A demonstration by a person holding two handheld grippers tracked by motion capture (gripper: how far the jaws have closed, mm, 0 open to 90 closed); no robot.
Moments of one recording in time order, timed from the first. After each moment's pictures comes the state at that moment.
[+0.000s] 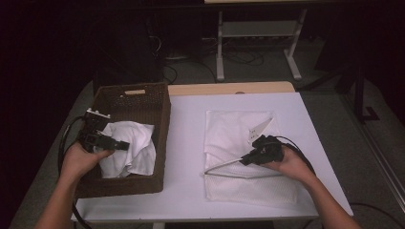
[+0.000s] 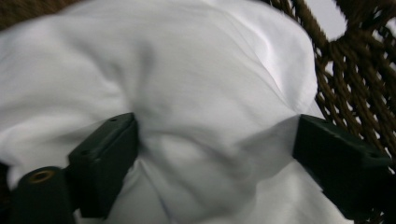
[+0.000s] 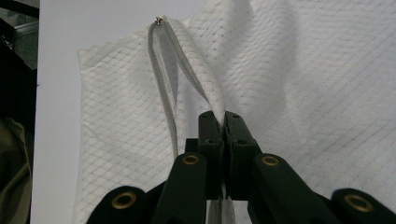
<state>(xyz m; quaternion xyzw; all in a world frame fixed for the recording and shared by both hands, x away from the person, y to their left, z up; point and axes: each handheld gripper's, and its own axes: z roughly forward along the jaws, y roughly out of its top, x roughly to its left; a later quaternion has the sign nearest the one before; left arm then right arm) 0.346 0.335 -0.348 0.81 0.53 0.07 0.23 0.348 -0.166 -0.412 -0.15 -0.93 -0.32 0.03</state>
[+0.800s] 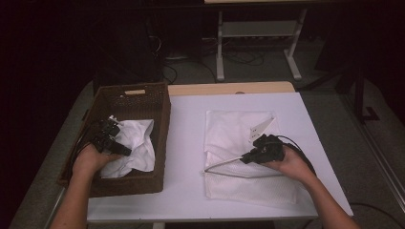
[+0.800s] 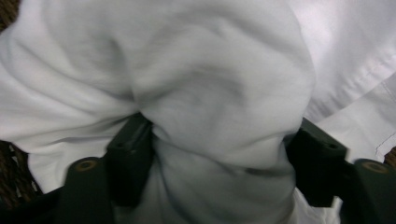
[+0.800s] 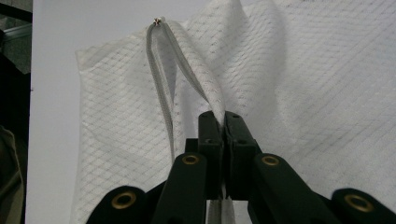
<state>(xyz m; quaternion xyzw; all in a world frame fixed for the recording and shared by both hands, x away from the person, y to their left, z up) 0.362 0.327 -0.385 0.84 0.52 0.12 0.13 0.347 -0.167 -0.408 -0.15 -0.93 -0.33 0.01</state>
